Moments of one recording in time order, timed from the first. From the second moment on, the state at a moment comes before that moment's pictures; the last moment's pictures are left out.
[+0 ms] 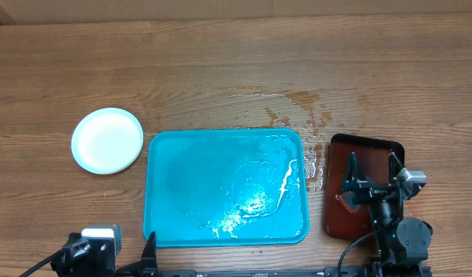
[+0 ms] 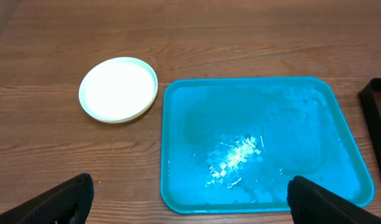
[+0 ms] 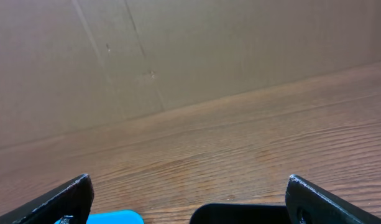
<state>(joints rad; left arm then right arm) 0.29 0.45 1.38 -1.58 0.26 0.16 0.02 0.01 0.02 -0.03 -0.05 0.28</state>
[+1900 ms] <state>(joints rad) 0.11 0.03 0.48 0.00 0.43 0.46 0.02 0.01 0.02 -0.04 -0.05 0.28</state>
